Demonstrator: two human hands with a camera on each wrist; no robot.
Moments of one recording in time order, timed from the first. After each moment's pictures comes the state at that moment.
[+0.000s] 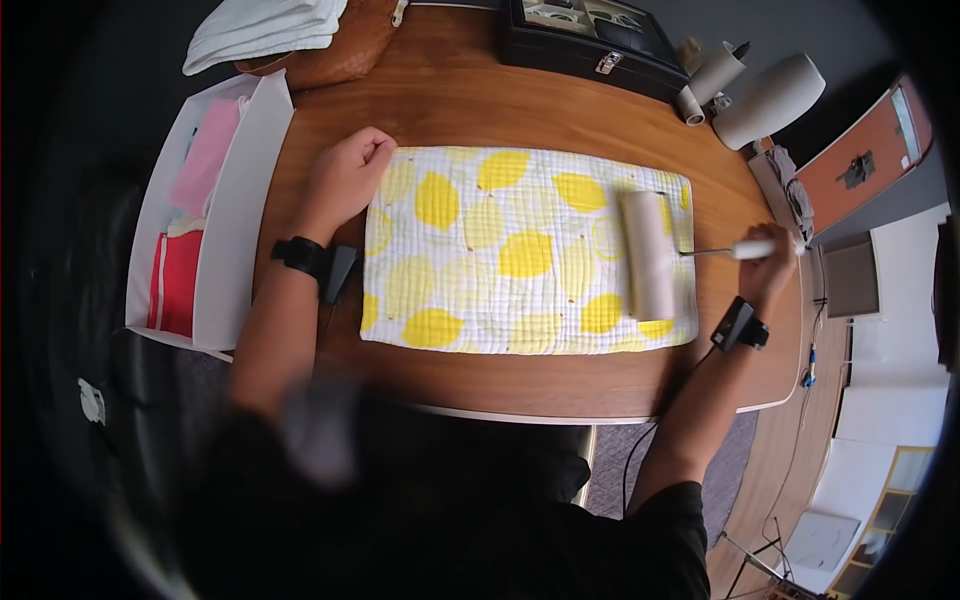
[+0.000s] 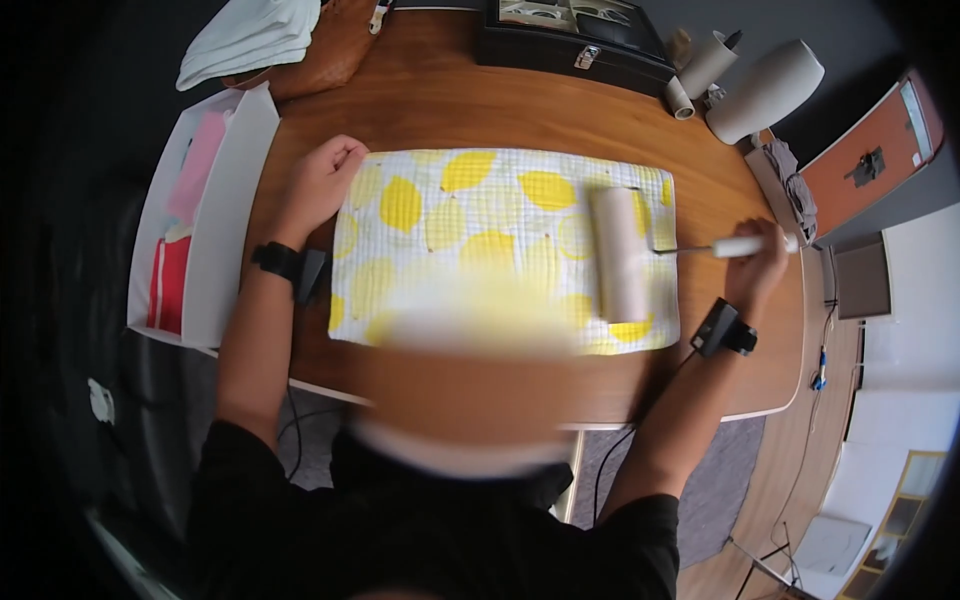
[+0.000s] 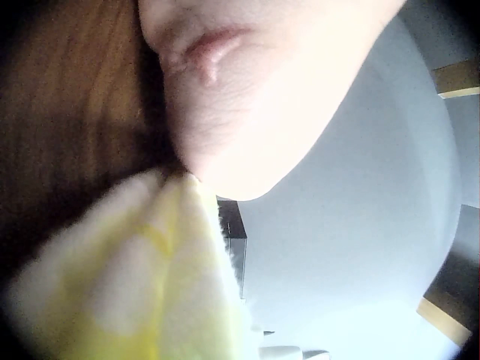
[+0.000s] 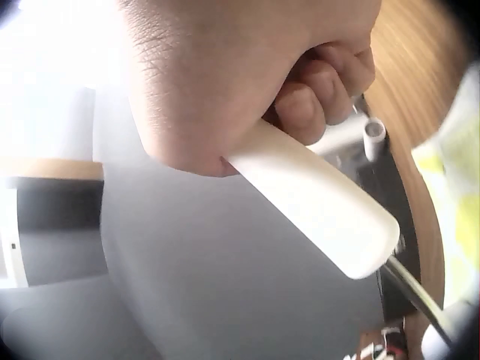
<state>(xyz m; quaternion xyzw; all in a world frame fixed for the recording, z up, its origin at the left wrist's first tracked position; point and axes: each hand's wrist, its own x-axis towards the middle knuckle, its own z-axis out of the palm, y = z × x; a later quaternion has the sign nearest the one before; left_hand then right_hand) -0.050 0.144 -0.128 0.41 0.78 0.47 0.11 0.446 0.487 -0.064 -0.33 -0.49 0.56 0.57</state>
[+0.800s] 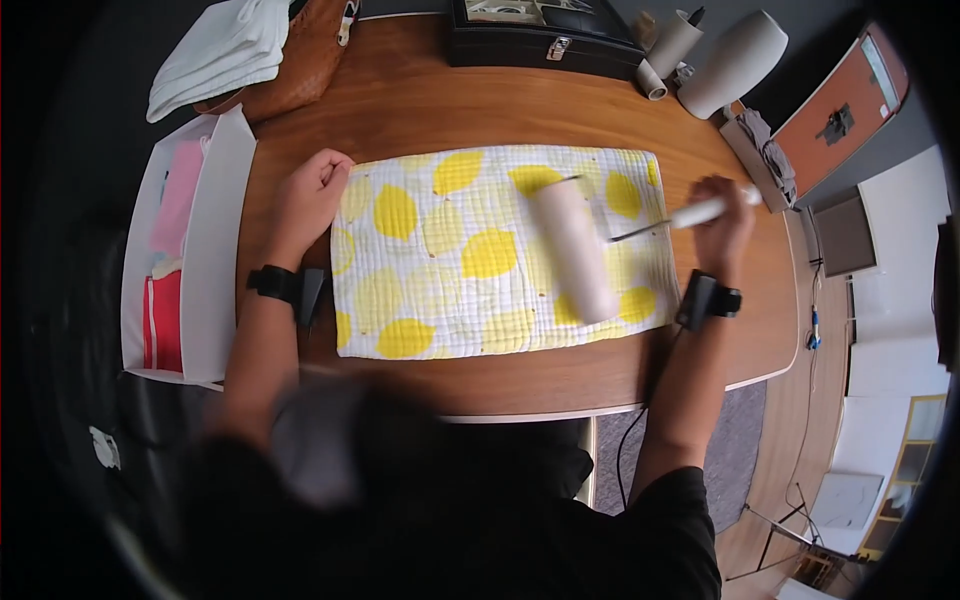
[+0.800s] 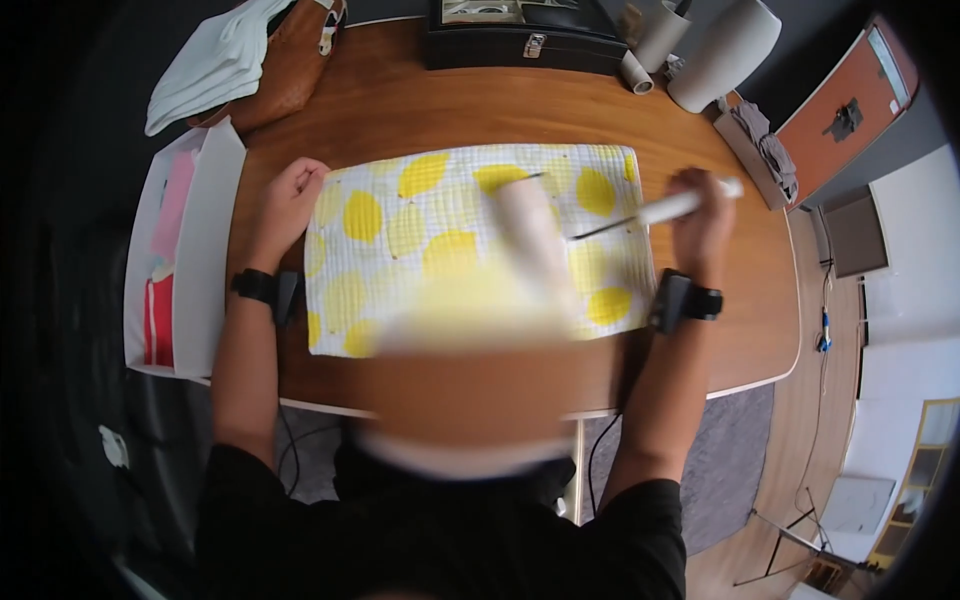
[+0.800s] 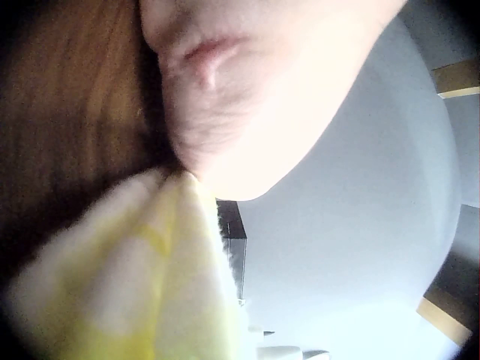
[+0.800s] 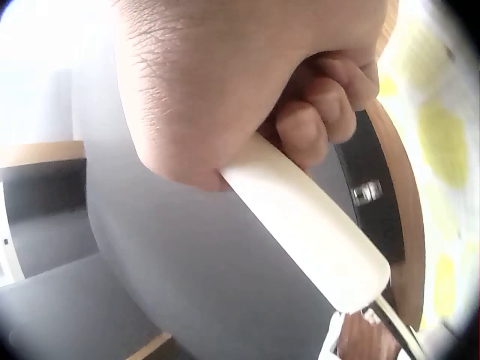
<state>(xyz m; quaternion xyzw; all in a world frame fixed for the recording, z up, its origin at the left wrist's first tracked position) -0.059 0.145 -0.140 0.42 0.76 0.48 0.13 0.403 0.461 -0.078 -0.28 -0.50 0.61 0.55</state>
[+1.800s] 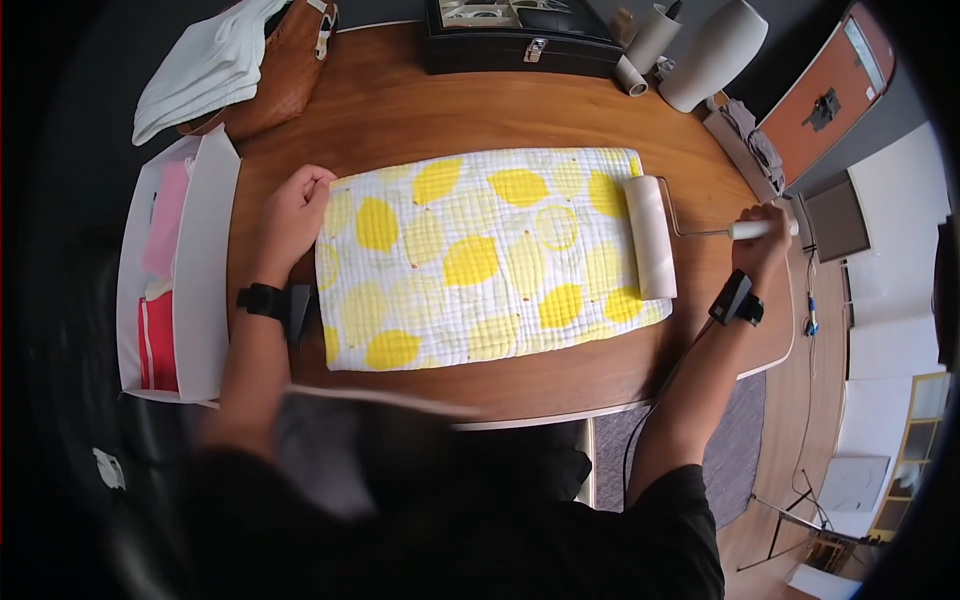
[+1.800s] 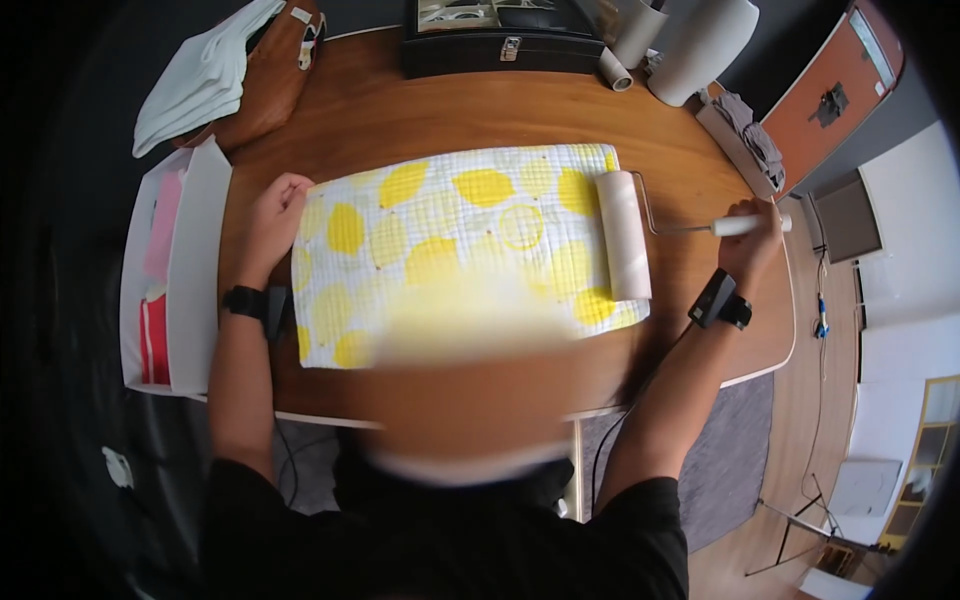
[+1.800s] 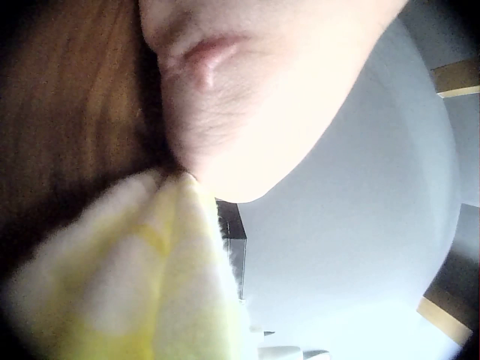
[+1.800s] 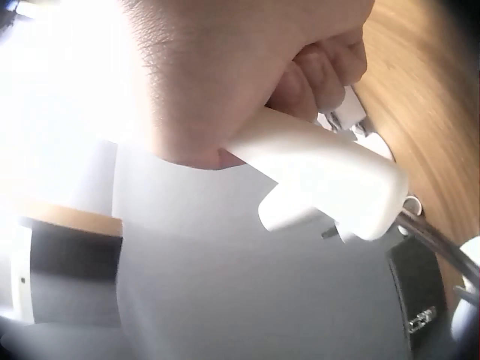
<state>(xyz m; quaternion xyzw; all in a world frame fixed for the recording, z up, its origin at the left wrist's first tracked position) -0.057 0.144 -0.136 0.42 0.77 0.46 0.13 0.528 0.523 -0.071 -0.29 -0.44 0.62 0.58</state>
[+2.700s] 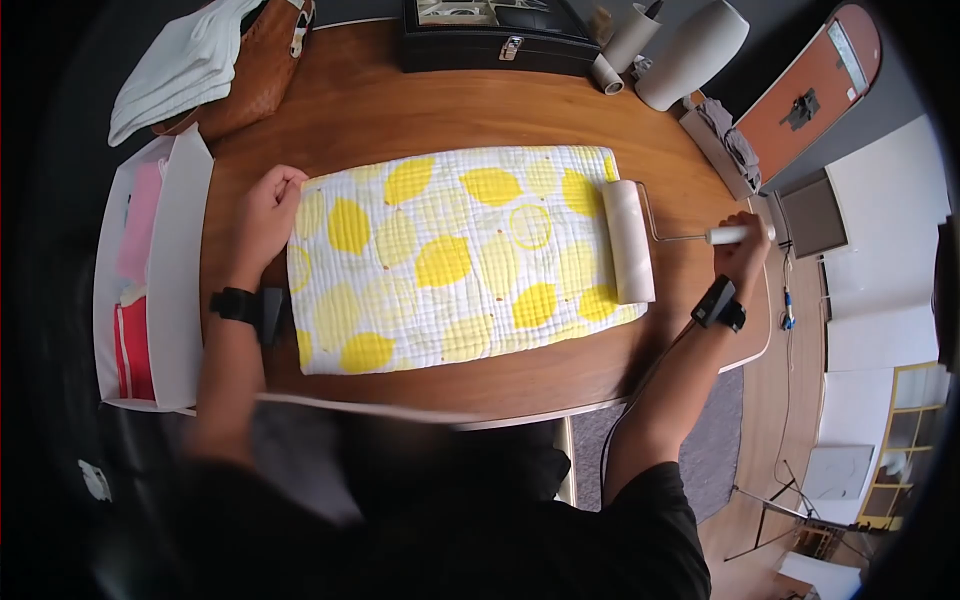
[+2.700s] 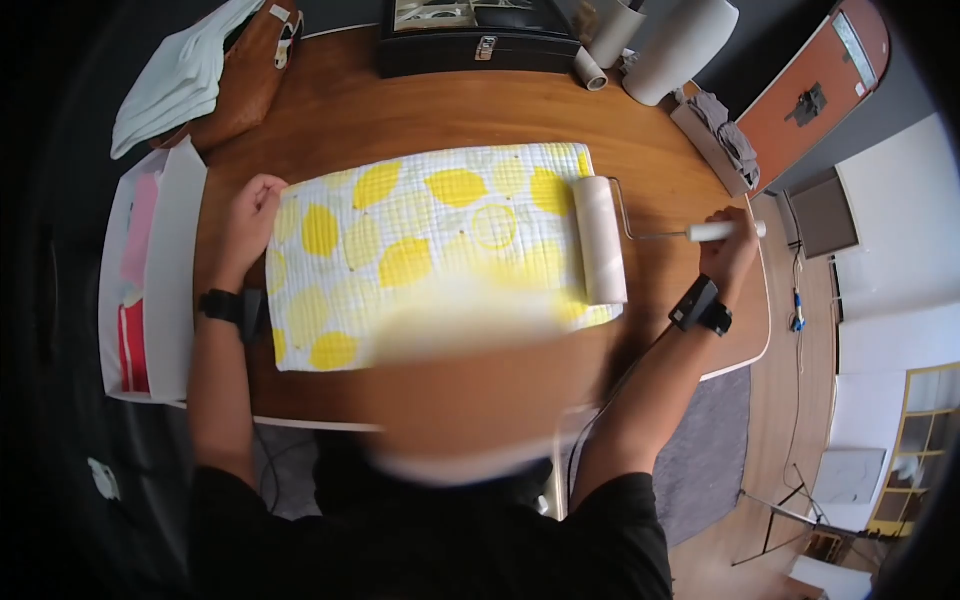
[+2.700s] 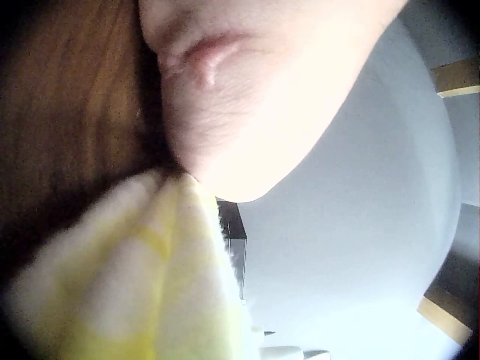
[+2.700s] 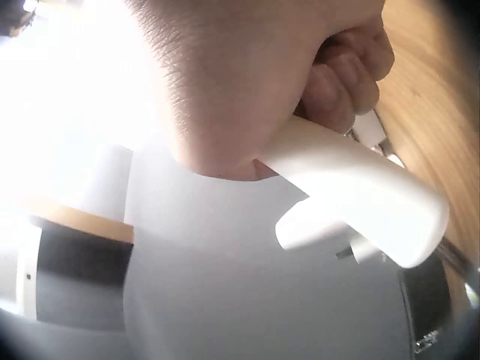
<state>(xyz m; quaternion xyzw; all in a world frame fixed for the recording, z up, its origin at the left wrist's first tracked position) -0.068 0.146 -0.152 0.43 0.75 0.49 0.14 0.521 0.496 -0.053 -0.41 -0.42 0.56 0.59</state>
